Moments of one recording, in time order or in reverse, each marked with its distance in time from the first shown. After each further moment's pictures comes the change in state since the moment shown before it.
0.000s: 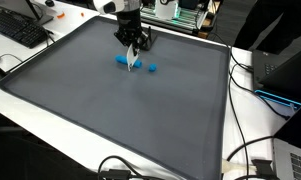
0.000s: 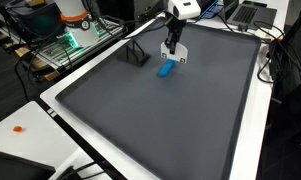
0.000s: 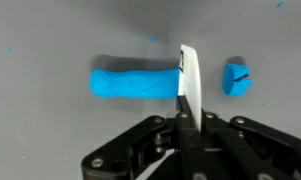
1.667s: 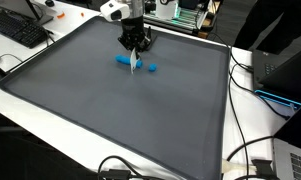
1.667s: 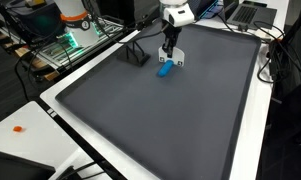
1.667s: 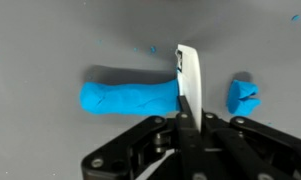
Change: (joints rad) arm 0.002 0.018 0.006 -0.068 -0.003 0.106 -0.023
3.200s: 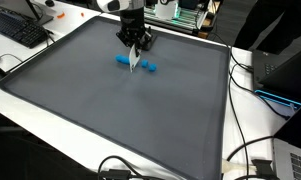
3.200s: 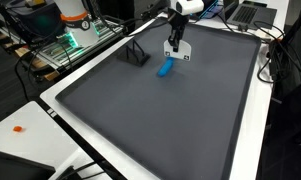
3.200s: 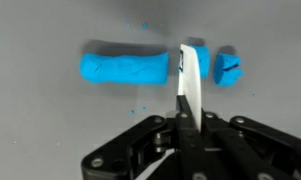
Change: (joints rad) arm 0.010 -0.028 0.004 0.064 -0.006 -0.070 0.033
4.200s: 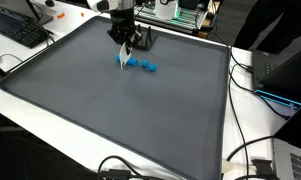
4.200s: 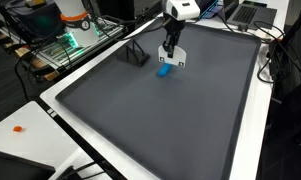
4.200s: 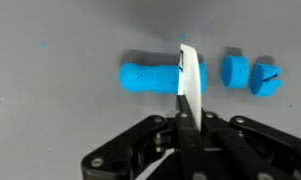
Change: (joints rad) arm -0.013 0.010 -0.044 0.008 -0.067 -0.031 0.004
